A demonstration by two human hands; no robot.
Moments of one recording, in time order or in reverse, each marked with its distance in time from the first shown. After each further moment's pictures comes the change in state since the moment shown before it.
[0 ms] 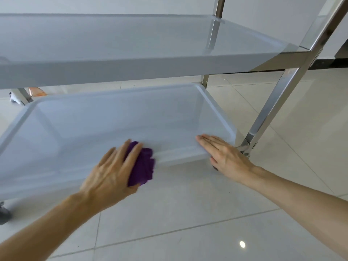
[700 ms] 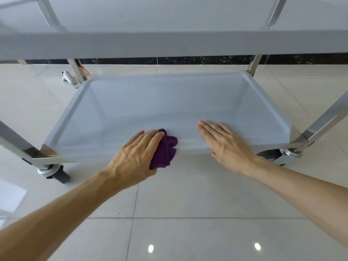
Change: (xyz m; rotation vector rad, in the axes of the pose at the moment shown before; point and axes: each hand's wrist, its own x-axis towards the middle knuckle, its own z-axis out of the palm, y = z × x) left_hand -0.033 -0.037 -0.004 -0.058 0.052 0.006; right_hand 0.068 -0.081 0.024 -0.185 -0.124 -0.139
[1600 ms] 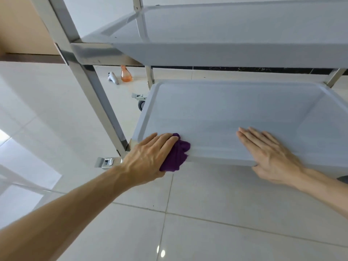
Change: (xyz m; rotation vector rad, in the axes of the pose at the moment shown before) left_hand -0.050 -0.042 -0.039 0.158 -0.142 -0.013; right_hand -0.001 -0.005 -0.007 0.087 -0.106 0.028
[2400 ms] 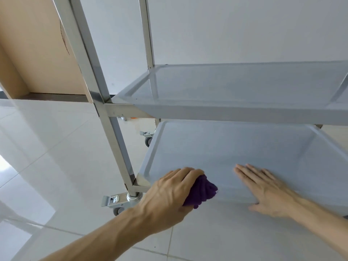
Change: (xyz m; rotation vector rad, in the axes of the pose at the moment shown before) left_hand 0.013 0.055 -0.069 -0.363 0.196 -0.011; right_hand 0.007 0.002 -0.021 -0.119 -0.317 0.053
